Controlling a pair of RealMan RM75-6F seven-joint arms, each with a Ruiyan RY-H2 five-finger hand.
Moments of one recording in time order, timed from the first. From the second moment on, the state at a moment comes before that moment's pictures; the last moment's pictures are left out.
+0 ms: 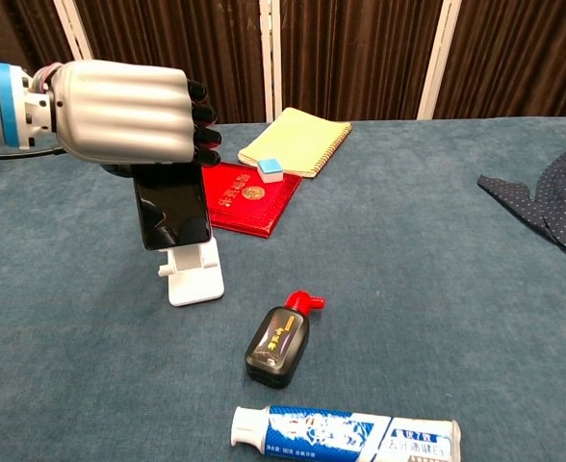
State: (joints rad) left arm -0.98 -1.26 -0.04 -1.37 1.94 0.83 0.70; right arm 0.06 -0.95 0.10 -1.59 -1.48 1.49 0.27
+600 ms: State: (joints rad) left arm -0.98 -1.32 -0.03 -1.35 1.90 0.79 0.77; right arm 0.06 -0.94 0.10 -1.58 -1.48 1.49 0.29
